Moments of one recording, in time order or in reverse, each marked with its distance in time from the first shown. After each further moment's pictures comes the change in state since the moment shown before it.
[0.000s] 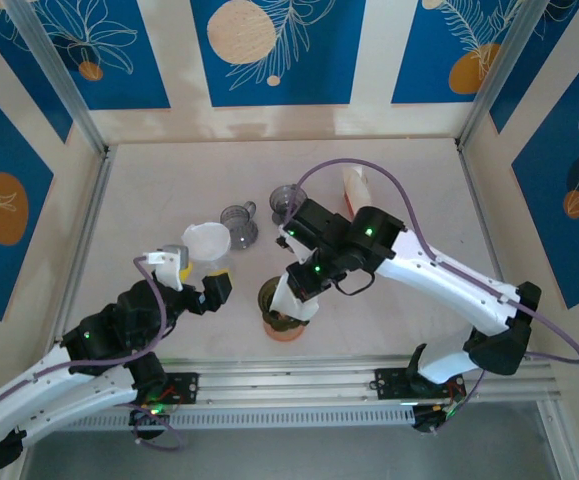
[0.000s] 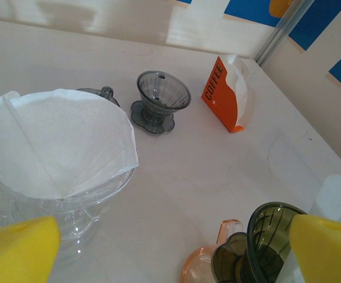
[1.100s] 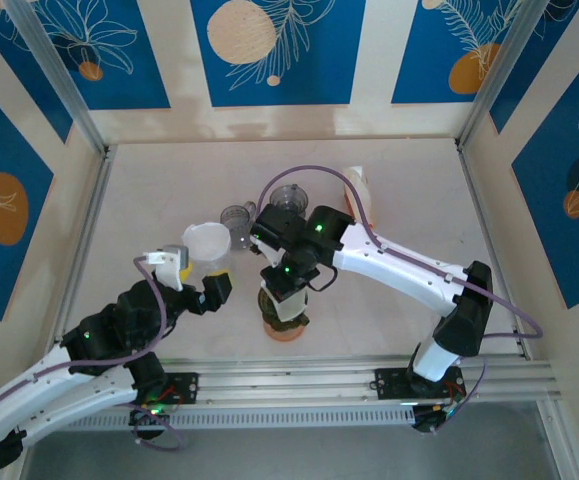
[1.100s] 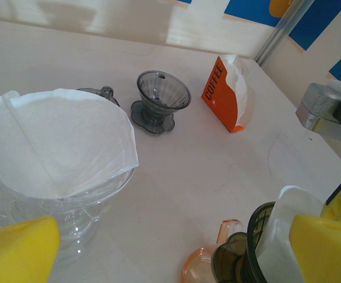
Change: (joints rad) left arm 0.000 0.000 -0.002 0.000 0.000 0.000; right arm 0.022 0.182 0.027 0.061 0.000 -0.054
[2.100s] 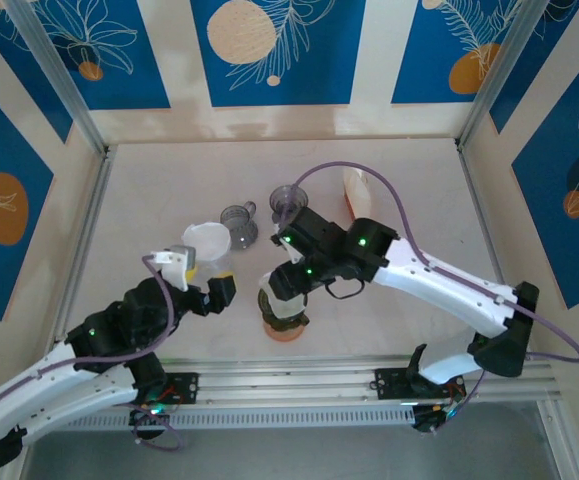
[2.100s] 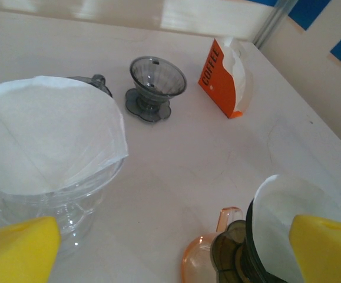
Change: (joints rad) left arm 0.000 0.053 0.011 -0.002 0.046 0.024; right arm -0.001 -0.252 -0.188 0.156 0.115 0.097
